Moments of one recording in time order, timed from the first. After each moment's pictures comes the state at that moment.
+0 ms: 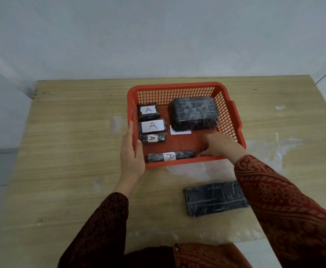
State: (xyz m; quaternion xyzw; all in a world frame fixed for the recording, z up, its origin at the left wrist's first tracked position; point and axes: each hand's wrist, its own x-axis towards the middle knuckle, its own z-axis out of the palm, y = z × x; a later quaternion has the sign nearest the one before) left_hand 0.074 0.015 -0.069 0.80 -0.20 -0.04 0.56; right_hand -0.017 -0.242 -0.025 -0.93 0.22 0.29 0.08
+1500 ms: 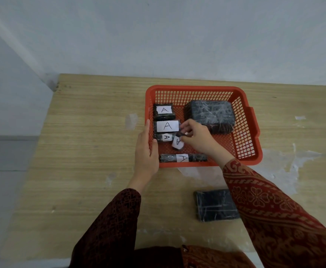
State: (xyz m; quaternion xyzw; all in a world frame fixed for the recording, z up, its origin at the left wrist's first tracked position) left_hand 0.074 0.017 -0.065 0.81 -0.19 -0.05 0.56; right_hand 0.040 -0.169 -0.022 -0.88 0.20 0.05 0.43
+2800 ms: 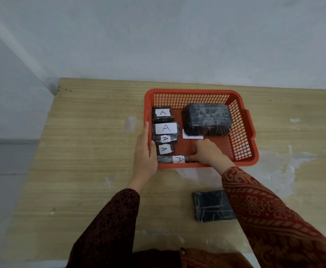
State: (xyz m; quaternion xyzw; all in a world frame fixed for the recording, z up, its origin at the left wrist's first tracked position) left_hand 0.071 0.019 -0.057 0.83 -0.18 -0.07 0.53; right_hand 0.012 -0.176 -0.027 -0.92 0.24 0.26 0.18
